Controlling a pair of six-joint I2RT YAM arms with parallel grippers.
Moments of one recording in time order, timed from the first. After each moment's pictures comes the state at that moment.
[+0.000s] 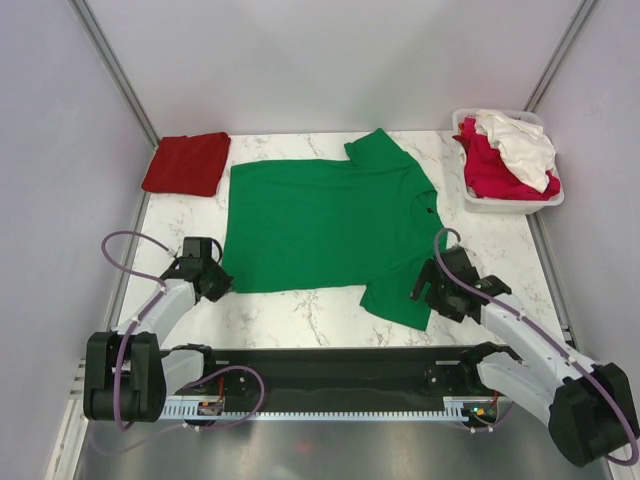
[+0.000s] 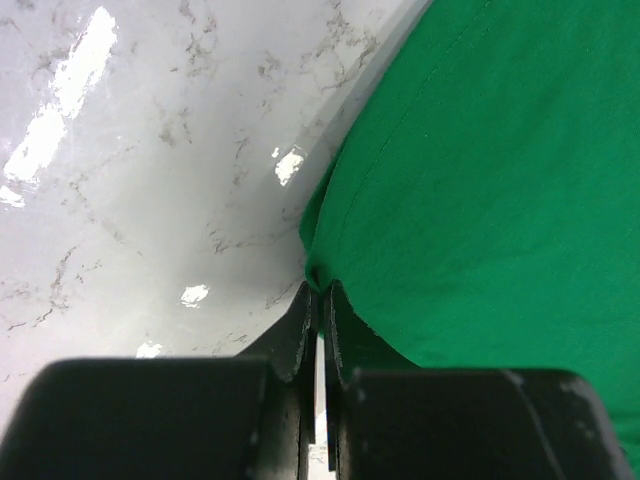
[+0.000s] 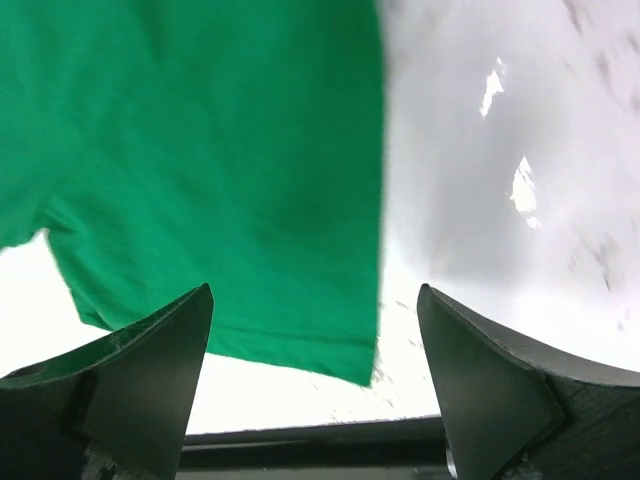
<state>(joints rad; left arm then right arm) -0.03 1.14 0.47 -0.39 -0.05 -0.79 0.37 0.96 0.50 -0.62 0.10 0.82</state>
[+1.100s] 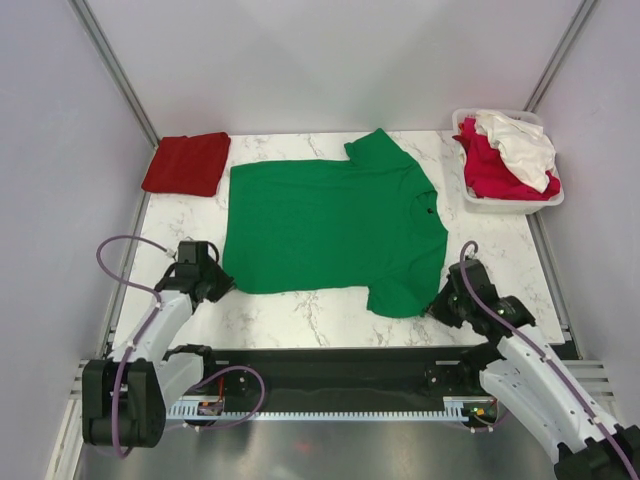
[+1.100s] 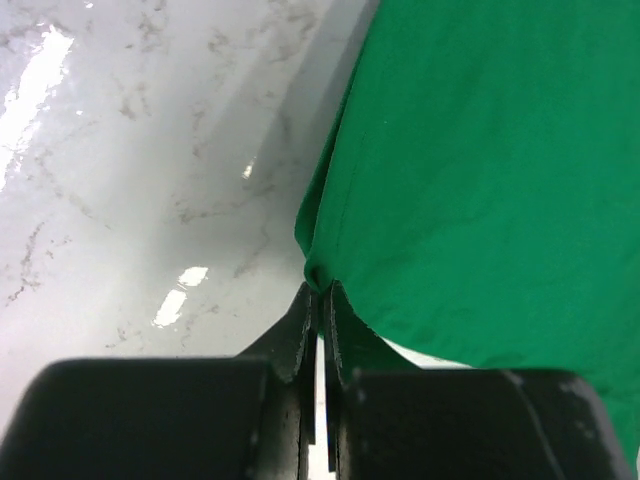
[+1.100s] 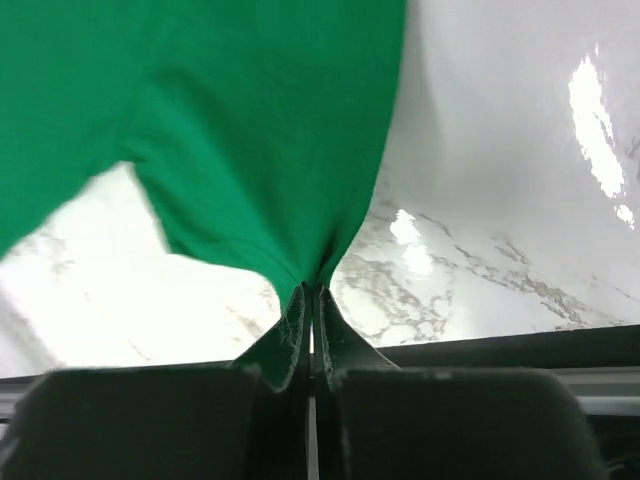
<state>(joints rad) -0.03 1.04 0.45 -0.40 0.00 -0.79 0.37 0.65 0.41 -0.78 -0.01 0.94</state>
